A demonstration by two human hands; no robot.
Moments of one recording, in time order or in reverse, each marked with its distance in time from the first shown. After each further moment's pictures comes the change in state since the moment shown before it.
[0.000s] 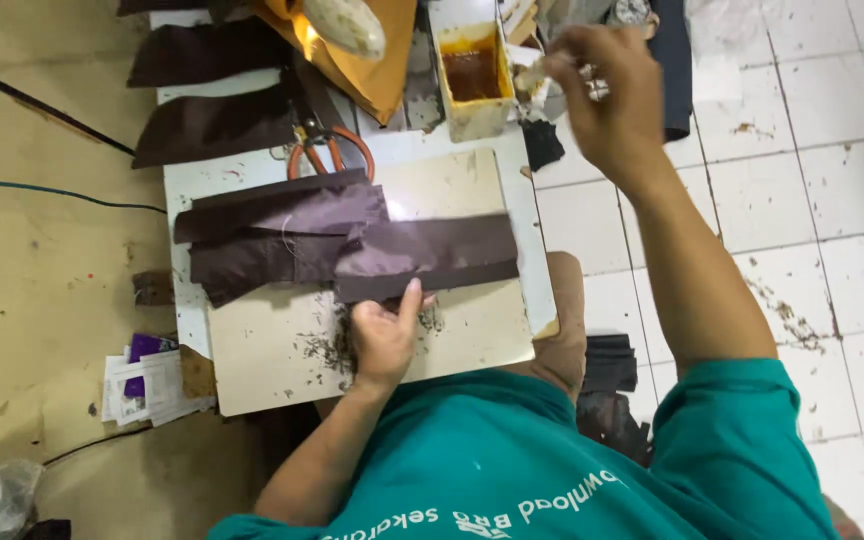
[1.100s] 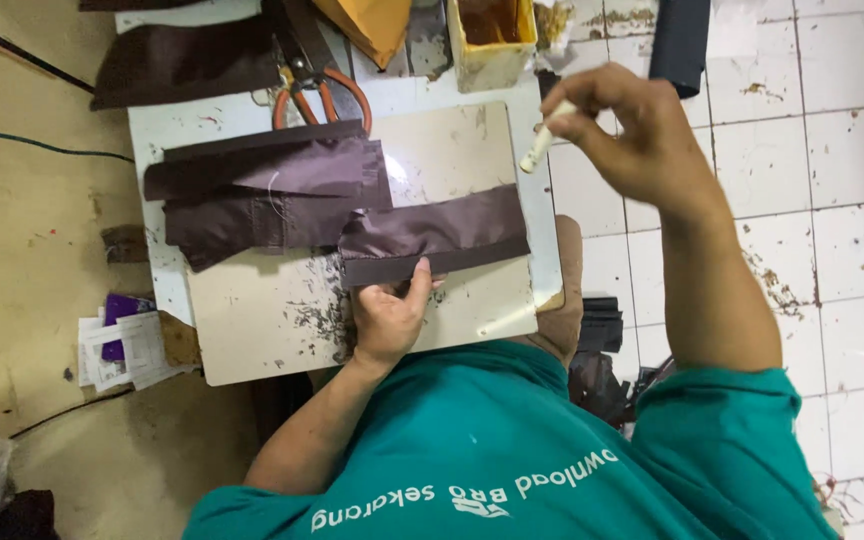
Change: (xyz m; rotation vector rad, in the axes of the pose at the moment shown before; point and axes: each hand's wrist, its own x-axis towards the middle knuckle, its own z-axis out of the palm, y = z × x) left_hand -0.001 -0.018 0.006 0.131 0.042 0.147; right_hand -0.027 -0.050 -0.020 0.257 -0.480 0.223
